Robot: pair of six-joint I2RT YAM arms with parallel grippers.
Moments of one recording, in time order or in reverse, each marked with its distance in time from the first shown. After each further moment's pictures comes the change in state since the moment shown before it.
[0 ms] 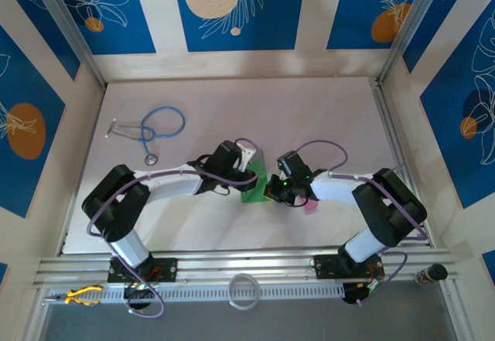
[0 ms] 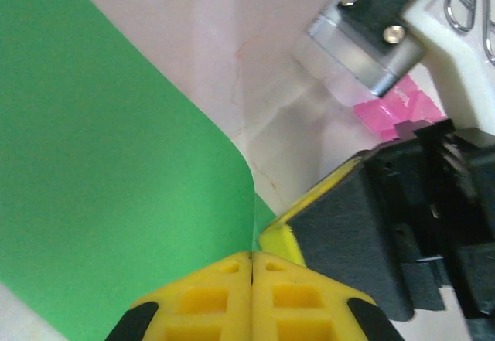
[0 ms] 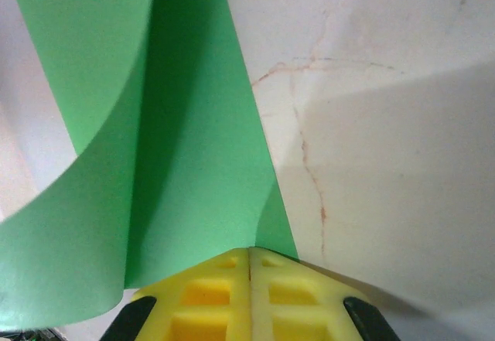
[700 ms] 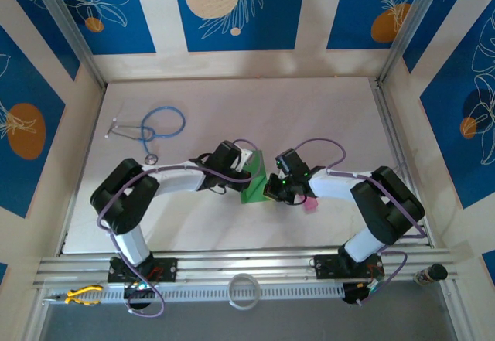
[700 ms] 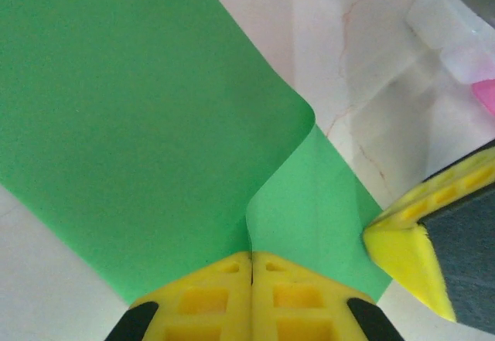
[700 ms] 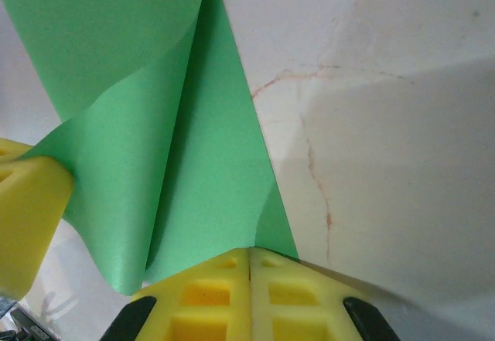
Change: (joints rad) left arm 0.033 0.073 0.025 -0.063 -0.078 0.083; right arm 0.000 0.017 0.037 -0.050 0.004 -0.014
